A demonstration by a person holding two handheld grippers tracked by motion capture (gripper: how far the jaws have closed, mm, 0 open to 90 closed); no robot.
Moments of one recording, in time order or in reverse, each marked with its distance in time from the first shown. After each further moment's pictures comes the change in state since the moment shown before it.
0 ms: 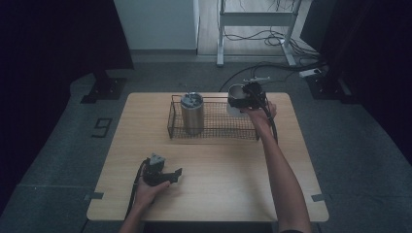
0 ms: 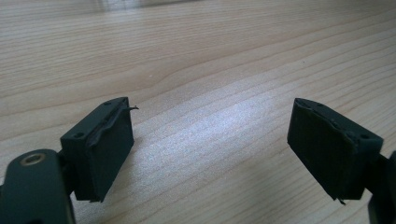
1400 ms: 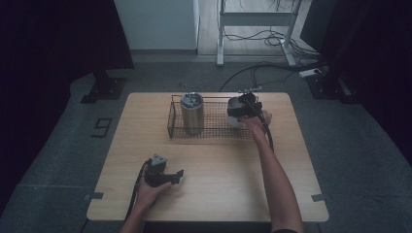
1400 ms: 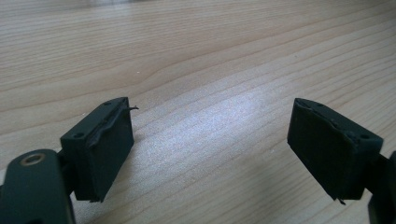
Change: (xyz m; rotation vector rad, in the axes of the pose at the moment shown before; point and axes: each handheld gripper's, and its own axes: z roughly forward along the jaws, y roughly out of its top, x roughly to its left) left arm -0.005 -0.001 0.001 0.011 -0.011 0.011; right arm -0.006 -0.037 0.049 0.133 -0.053 0.008
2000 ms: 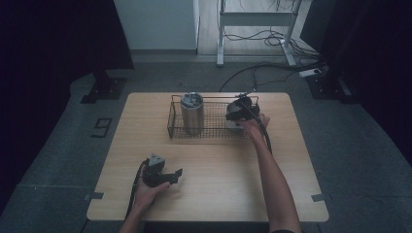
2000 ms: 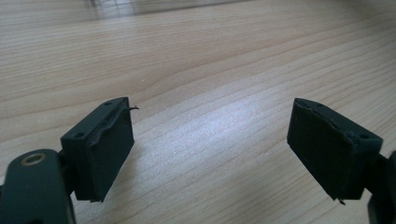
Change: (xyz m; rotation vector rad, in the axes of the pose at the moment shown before) left arm 0.001 0.001 -0.007 -0.026 -0.001 -0.009; right arm 0.006 -0.008 0.018 0.126 -0.028 -0.017
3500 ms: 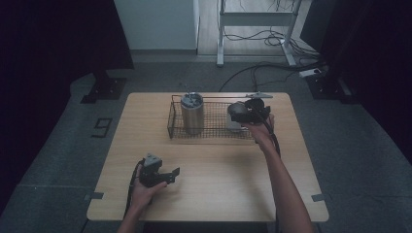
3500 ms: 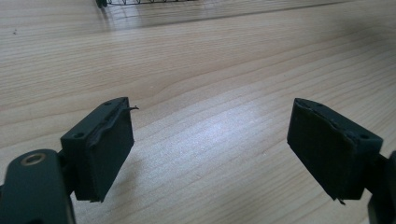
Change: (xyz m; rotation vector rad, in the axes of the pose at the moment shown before) left arm 0.003 0.001 -0.013 -0.039 -0.011 -0.007; right arm 0.009 -0.022 -0.089 -0.294 0.012 0.057
